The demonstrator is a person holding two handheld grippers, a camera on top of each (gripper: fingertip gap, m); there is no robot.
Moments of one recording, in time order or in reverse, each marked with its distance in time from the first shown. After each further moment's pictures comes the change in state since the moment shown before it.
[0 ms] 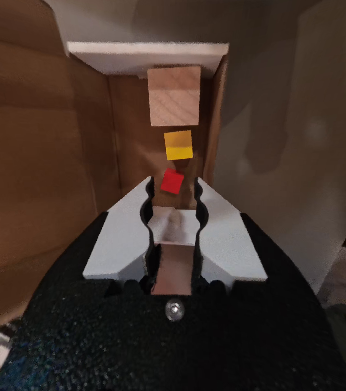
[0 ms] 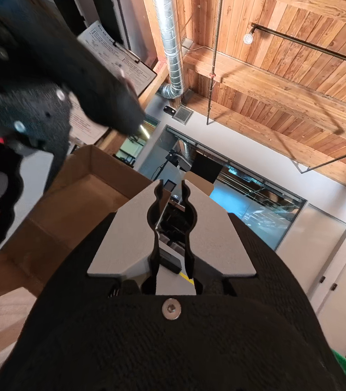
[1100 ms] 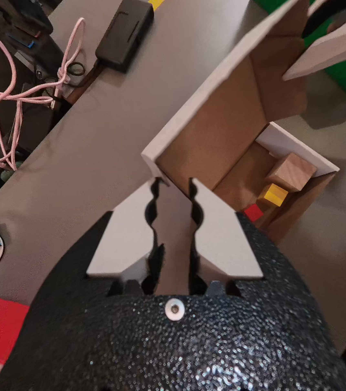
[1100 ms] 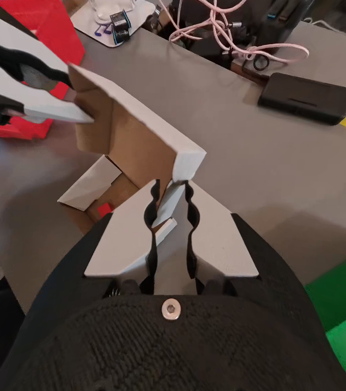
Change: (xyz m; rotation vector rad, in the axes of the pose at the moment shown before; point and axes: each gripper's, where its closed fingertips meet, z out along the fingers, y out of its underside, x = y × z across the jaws) left arm -0.118 0.039 -0.082 0.423 -0.291 -0.622; right arm -0.038 0.072 0.019 -1.096 -0.650 0.717
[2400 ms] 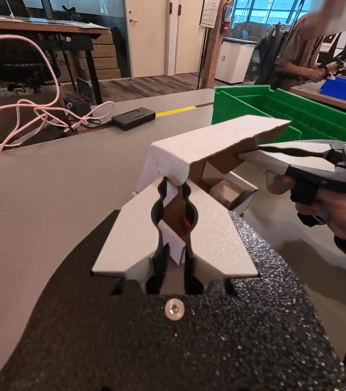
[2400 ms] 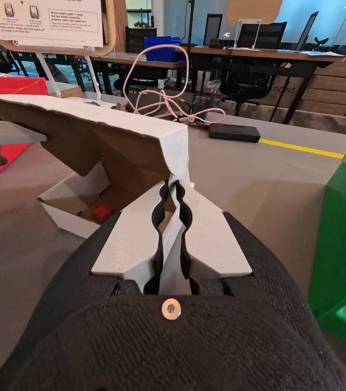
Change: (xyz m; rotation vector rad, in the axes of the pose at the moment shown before) left arm 0.084 0.047 -0.046 0.642 -0.084 -0.251; right arm -0.055 0.071 -0.021 0.543 0.410 -0.030
